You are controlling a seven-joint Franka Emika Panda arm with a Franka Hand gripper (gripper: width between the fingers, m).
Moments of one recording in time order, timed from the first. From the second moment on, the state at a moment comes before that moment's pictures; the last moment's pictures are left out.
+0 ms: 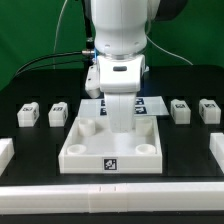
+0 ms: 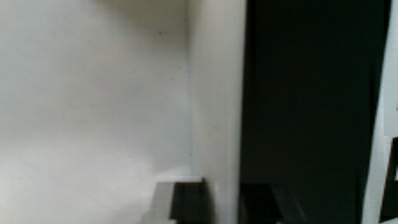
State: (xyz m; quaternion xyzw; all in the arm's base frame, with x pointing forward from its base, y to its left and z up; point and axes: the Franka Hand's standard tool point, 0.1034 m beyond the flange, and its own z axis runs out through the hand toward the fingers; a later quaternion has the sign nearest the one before) arm 0.418 -0.003 0.017 -0.72 -0.68 0.09 0.09
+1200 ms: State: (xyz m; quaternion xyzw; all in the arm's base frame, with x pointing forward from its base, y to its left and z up) arm 0.475 0.076 0.018 -0.70 -0.71 0.05 0.08
